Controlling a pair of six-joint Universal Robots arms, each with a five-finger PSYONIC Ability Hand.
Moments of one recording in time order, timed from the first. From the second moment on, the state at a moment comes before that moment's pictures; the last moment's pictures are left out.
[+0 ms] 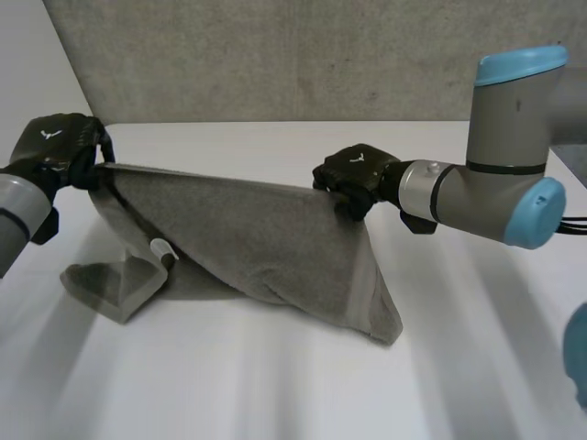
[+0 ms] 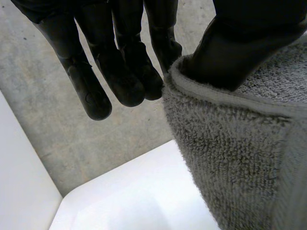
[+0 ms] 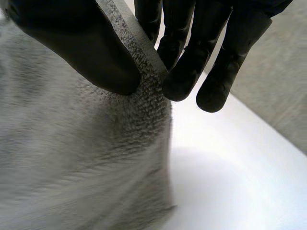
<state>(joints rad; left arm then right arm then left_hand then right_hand) 4.69 -1.83 -1.61 3.43 -1.24 3.26 2.00 -0.69 0.57 0.54 1.03 2.71 1.25 1.34 1.34 1.36 1.09 1.32 1.30 1.32 1.33 1.16</state>
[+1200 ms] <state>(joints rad) 4.60 -2.12 -1.71 3.78 -1.05 3.45 1.95 -0.93 1.16 0.29 1.17 2.70 0.79 0.81 0.81 0.81 0.62 1.32 1.32 1.33 1.33 1.17</state>
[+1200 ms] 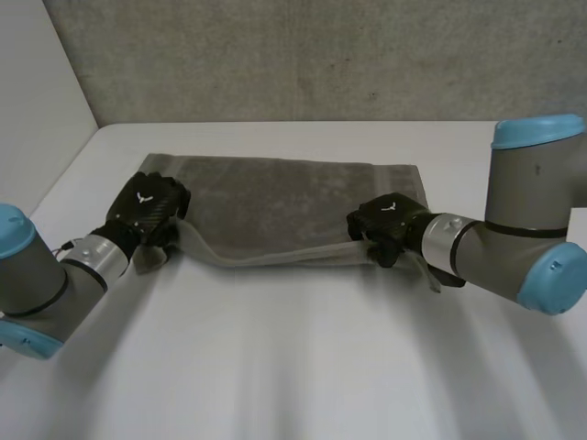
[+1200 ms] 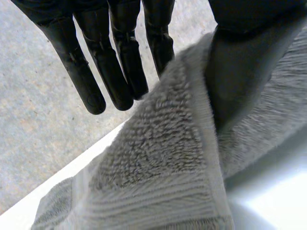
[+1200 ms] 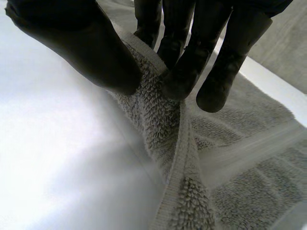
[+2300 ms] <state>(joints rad) 4.68 -2.10 -1.71 3.75 -1.19 3.57 1.82 -1.02 1.47 0.11 1.21 2.78 1.25 1.34 1.34 1.36 1.07 0.71 0.72 0.71 0.71 0.51</state>
